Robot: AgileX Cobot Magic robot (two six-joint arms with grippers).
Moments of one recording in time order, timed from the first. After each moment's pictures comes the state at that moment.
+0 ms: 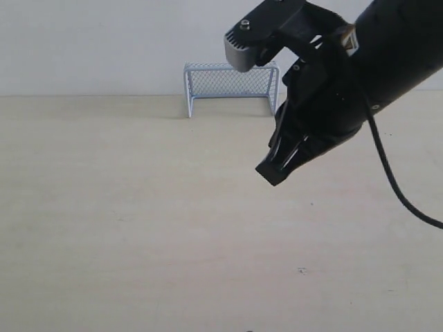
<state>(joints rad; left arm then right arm) 0.00 0.05 0.00 0.28 0.34 -0.16 0.71 1.37 -1.14 -0.01 0.83 -0.28</state>
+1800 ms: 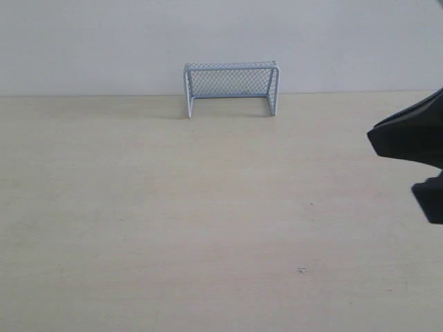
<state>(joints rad) 0.00 0.05 0.00 0.28 0.34 -0.16 0.71 0.84 -0.88 -0.01 0.81 -0.13</state>
